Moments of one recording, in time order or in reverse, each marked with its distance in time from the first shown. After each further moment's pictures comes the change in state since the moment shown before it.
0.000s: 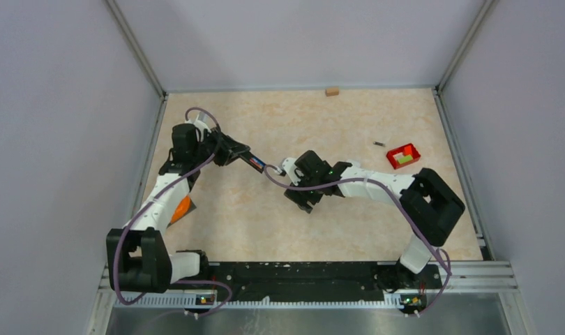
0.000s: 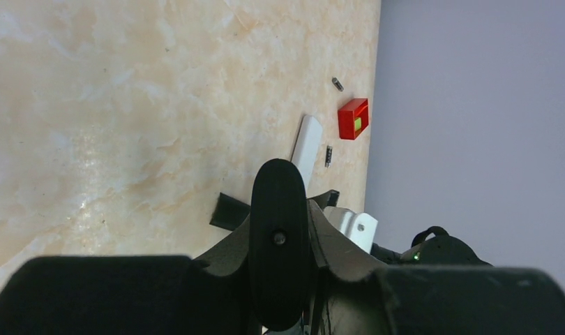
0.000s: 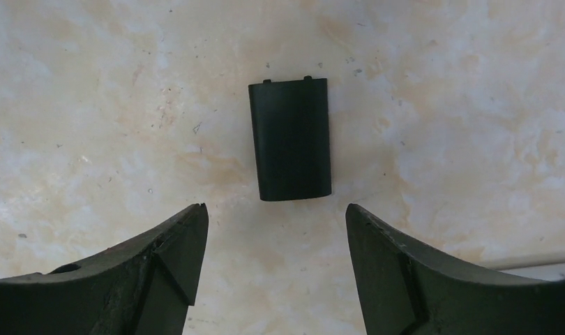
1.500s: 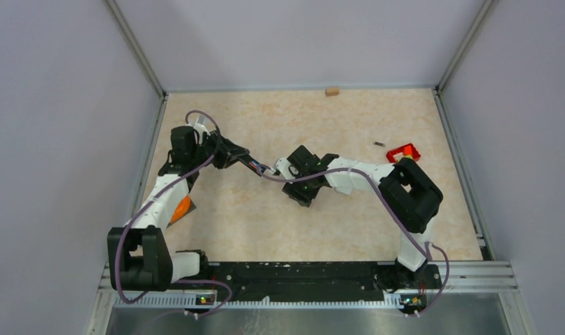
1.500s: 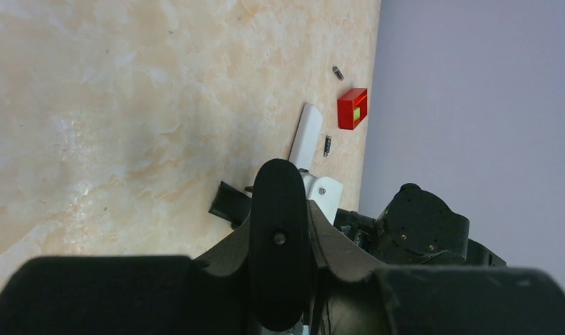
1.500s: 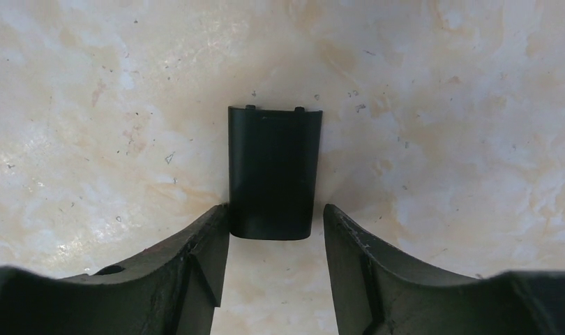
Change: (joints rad) left arm 0.029 0.010 -0.025 0.000 0.055 -0.001; right arm -0.031 0.195 0.161 -0.112 -0.032 -0.090
